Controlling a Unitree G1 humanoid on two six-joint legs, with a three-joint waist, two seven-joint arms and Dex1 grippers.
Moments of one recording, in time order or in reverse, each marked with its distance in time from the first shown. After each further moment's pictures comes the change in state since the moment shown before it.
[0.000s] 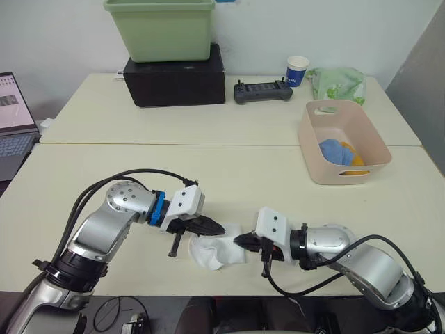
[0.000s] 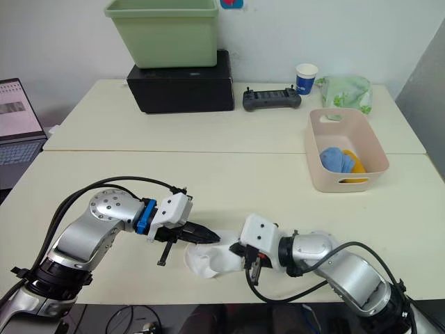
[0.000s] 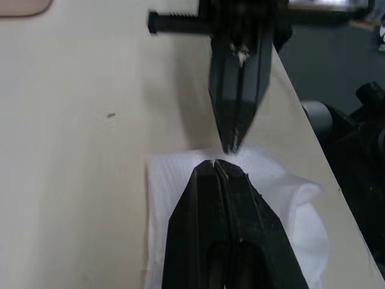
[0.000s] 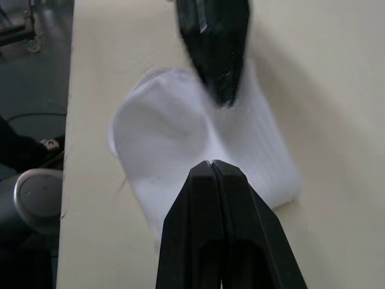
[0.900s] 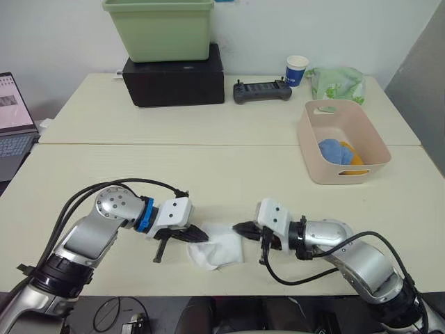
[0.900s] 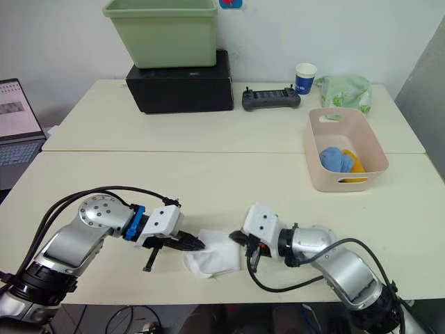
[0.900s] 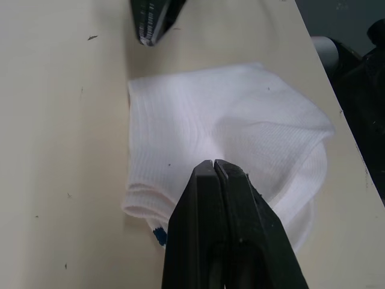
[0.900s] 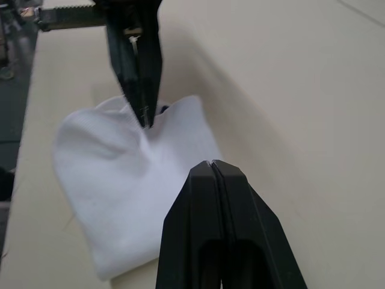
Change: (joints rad) left arm 0.047 0.087 0.006 0.051 0.052 -0.078 -0.003; right arm 0.012 0.044 0.019 0.108 -0.109 -0.148 0.092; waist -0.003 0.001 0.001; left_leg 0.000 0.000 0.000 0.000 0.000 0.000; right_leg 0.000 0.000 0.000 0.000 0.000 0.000
